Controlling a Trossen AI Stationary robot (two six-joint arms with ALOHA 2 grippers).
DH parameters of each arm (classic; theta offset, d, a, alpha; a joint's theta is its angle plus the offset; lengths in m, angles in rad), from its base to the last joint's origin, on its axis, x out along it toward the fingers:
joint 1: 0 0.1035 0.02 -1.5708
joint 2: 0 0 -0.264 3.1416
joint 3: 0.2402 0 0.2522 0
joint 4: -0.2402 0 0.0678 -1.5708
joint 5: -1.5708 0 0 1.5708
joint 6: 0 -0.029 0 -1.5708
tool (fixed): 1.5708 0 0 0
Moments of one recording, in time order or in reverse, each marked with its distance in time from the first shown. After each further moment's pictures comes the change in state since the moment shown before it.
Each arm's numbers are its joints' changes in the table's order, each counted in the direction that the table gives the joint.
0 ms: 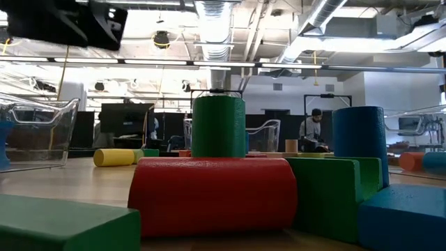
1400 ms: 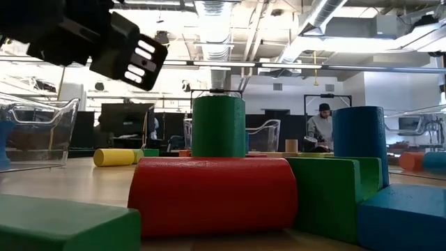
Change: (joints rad) left arm 0.084 0.540 0.001 0.760 -0.561 0.293; right arm -0.002 0.005 0.000 0.080 0.005 0.097
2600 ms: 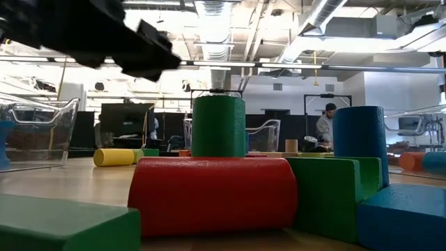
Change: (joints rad) left arm -0.062 0.001 0.056 -0.093 0.437 -0.056; right arm 0.006 0.069 0.000 0.211 0.002 0.057
